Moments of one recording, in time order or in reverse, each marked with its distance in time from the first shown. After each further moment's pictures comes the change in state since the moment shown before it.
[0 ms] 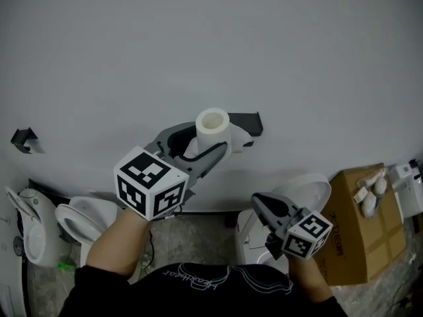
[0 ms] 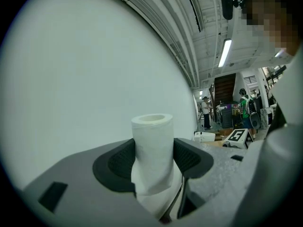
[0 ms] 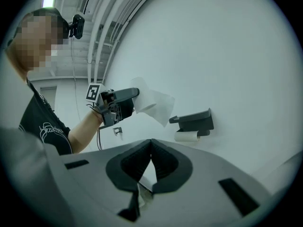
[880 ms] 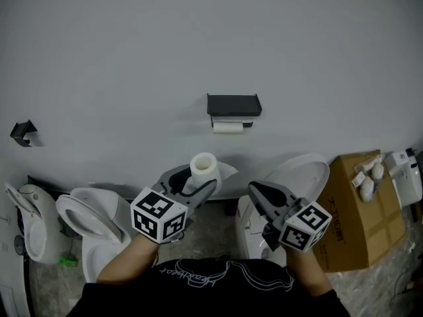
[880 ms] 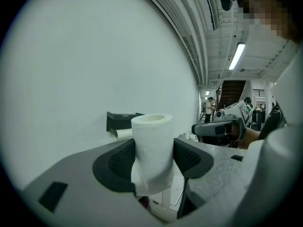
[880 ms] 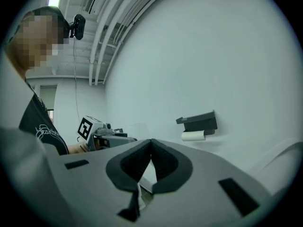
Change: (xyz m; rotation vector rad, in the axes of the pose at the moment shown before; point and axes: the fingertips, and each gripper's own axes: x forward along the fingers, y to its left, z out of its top) left arm -0.053 -0.051 -0.138 -0.190 0.120 0.017; right arm -0.009 0.041 -0.004 -0.018 -0.031 -0.022
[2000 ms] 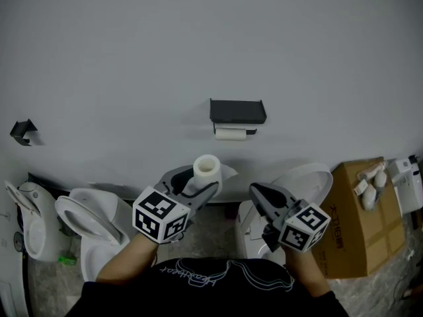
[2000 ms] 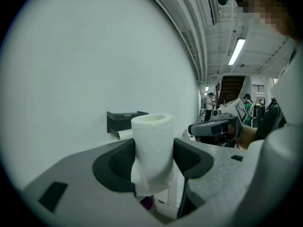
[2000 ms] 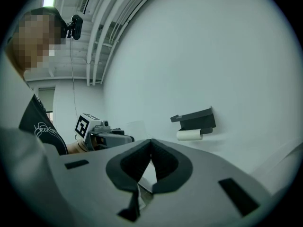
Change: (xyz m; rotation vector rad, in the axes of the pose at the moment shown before) left arm 0.022 0.017 0.003 0.035 0.040 0.000; right arm 0.020 -0.031 -0.003 0.033 0.017 0.004
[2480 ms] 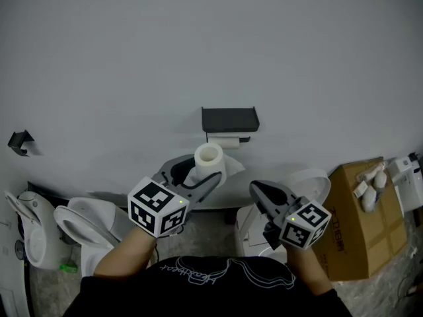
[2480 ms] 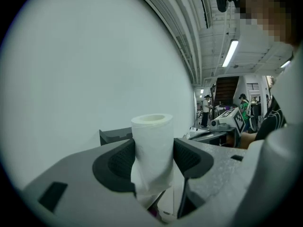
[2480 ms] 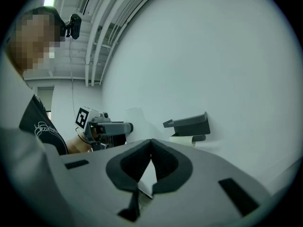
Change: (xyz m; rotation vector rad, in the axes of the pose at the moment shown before) left arm 0.027 0.003 0.053 0.063 -0.070 -0.040; right arm 0.001 -0.029 0.017 -0.018 -0.019 -0.014
